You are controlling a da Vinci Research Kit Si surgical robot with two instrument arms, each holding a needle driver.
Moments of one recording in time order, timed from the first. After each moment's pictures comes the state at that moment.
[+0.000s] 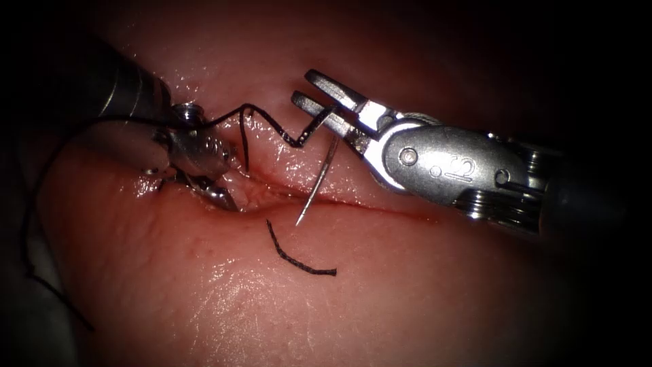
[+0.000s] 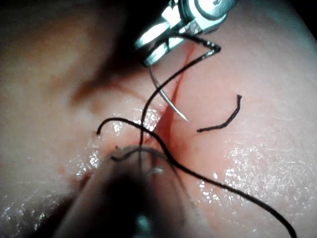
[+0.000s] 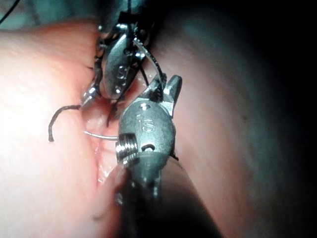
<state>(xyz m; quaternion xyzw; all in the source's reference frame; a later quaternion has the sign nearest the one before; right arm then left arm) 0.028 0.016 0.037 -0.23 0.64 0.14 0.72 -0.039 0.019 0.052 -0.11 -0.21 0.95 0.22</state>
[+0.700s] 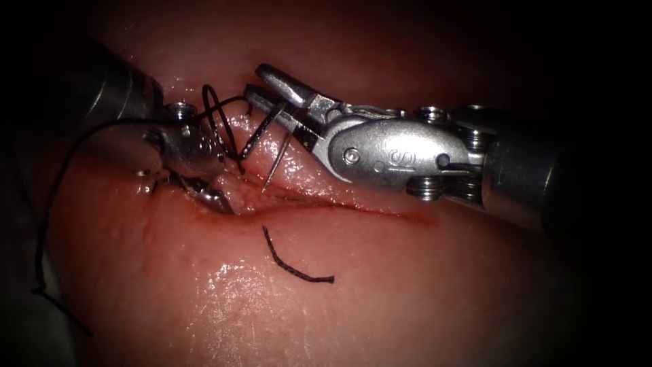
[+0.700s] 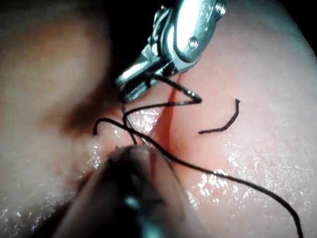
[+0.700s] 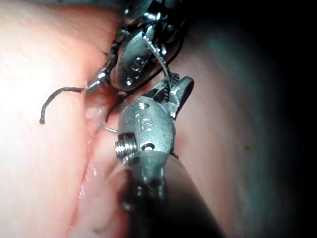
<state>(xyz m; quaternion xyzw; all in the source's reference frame) 0.031 0.015 0.040 -0.30 0.65 0.08 0.70 -0.040 0.019 0.050 -0.12 -0.22 0.94 0.22</state>
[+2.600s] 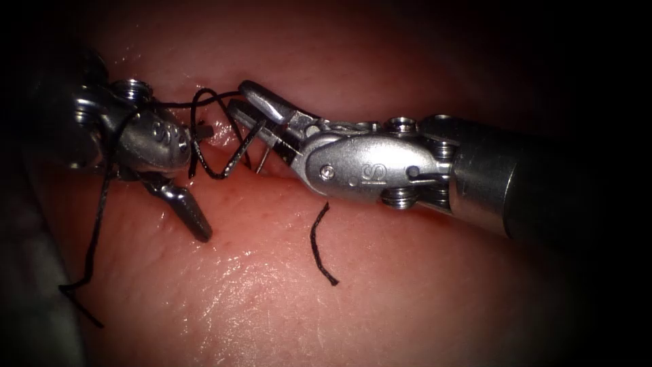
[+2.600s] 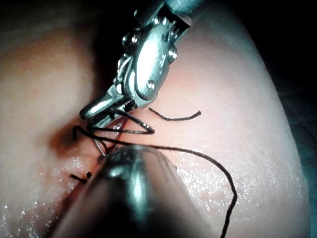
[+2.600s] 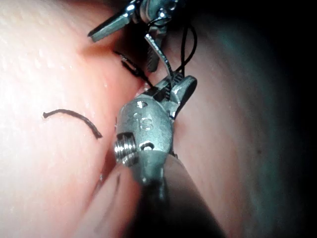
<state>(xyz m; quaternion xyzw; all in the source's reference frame) 0.032 0.015 0.042 -0.29 0.66 0.11 0.69 -0.040 0.019 0.040 -0.16 -0.19 0.94 0.23</state>
